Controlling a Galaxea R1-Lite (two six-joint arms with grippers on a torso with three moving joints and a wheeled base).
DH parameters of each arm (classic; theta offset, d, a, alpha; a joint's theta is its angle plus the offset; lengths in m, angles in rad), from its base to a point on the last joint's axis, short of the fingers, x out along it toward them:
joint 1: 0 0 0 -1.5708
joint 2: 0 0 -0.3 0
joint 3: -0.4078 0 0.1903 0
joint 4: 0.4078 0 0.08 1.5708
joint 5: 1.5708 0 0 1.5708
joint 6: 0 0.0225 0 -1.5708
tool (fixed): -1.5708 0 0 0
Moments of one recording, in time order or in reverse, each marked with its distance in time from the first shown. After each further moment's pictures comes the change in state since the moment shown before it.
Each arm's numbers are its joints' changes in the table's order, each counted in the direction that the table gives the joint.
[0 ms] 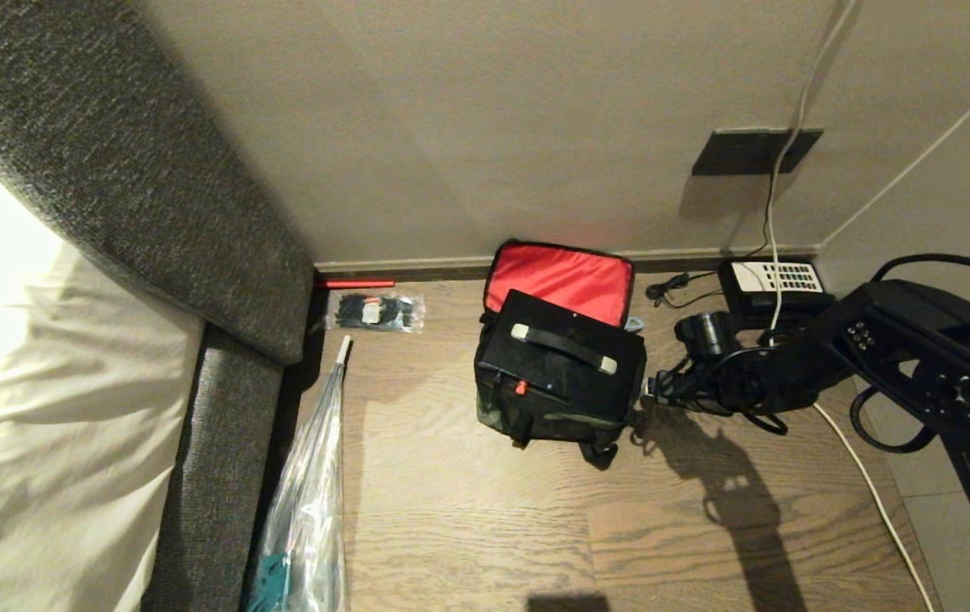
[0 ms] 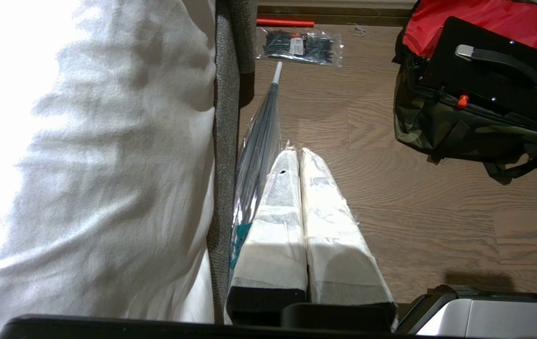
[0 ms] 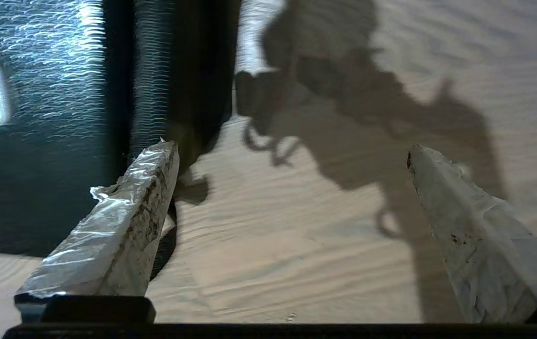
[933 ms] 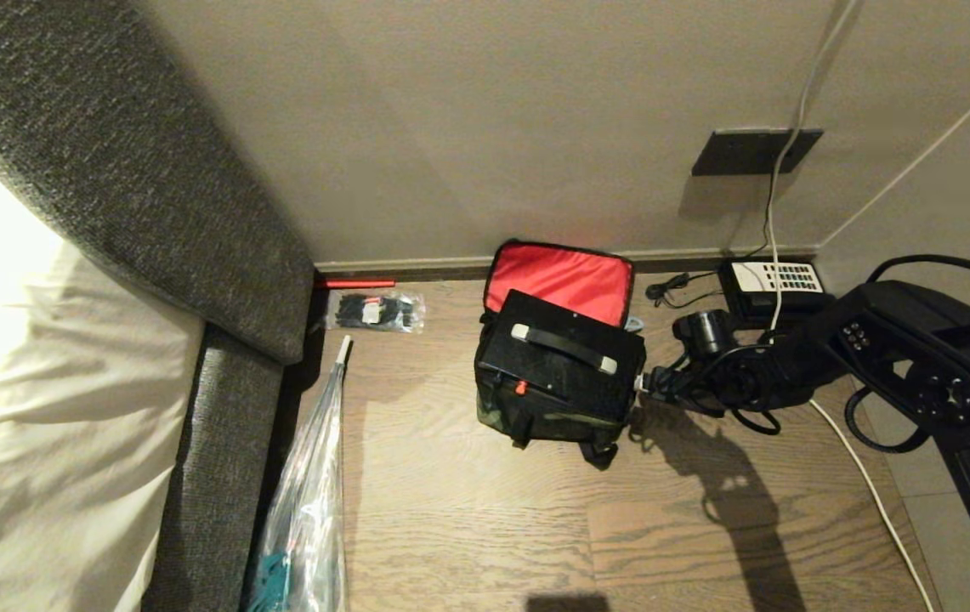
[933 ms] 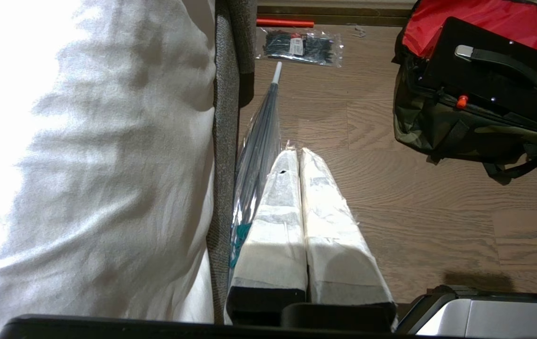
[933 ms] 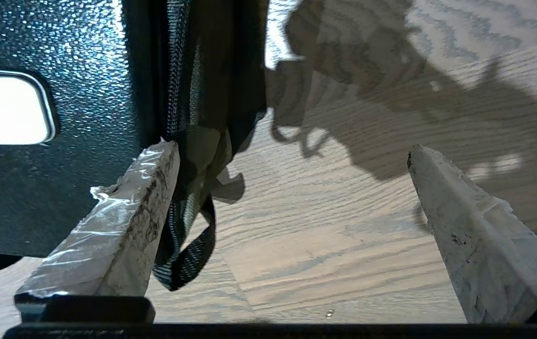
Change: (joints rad) left arm 0.000 0.000 0.000 0.000 0.000 0.000; right arm -0.001 0.017 -0.037 0.025 0.082 0.099
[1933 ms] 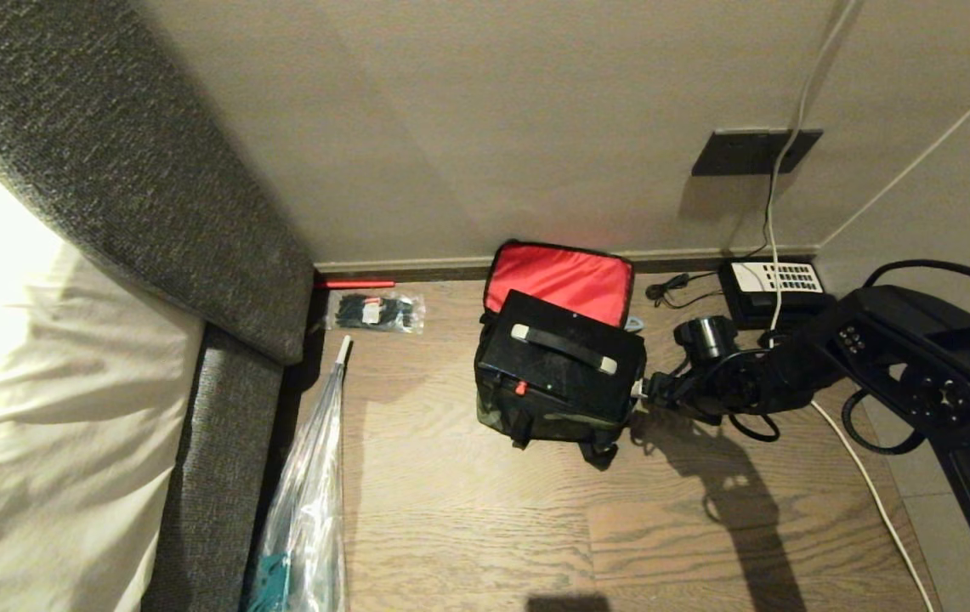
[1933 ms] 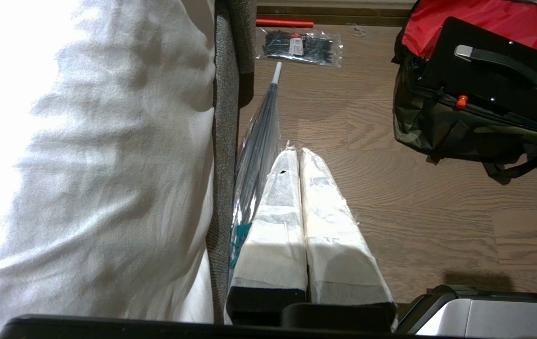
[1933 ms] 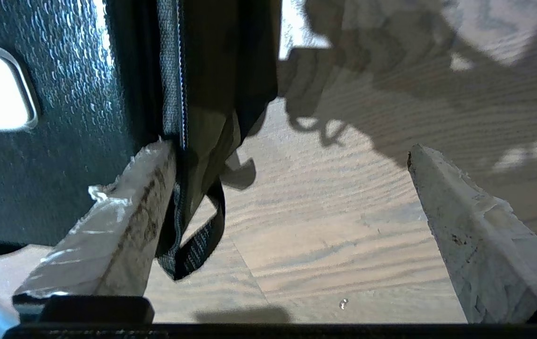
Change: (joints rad) left arm 0.000 0.000 0.000 0.000 0.000 0.000; right arm -0.011 0.024 -0.009 0.017 0.059 0.030
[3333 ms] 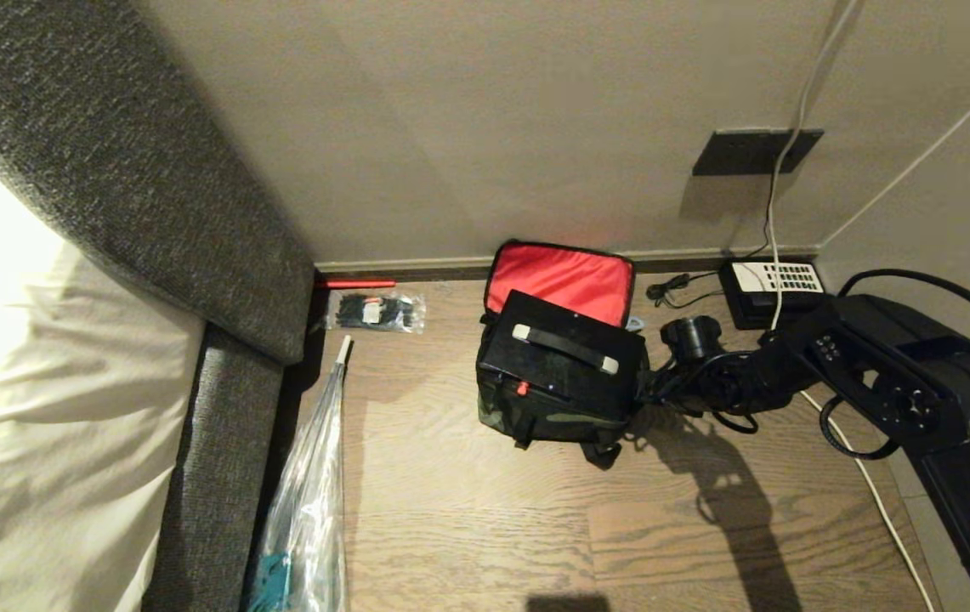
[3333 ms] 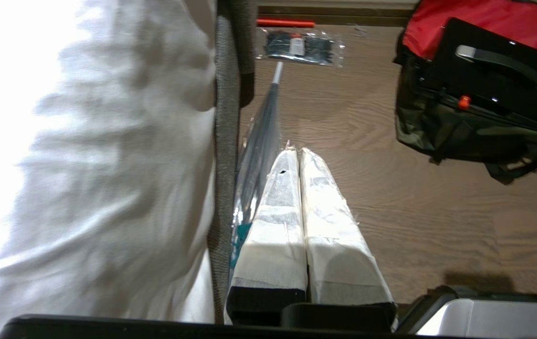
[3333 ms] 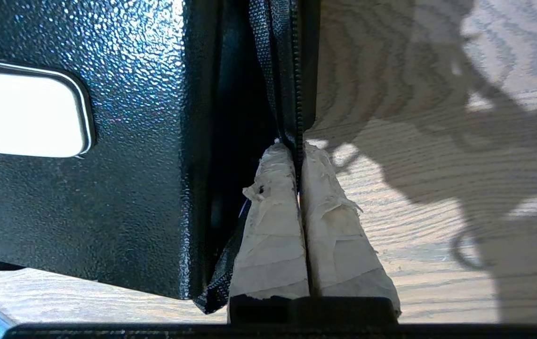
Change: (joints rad) left arm 0.000 0.000 0.000 0.000 0.000 0.000; right arm 0.005 0.061 -0.086 -0.027 -0.008 -0.052
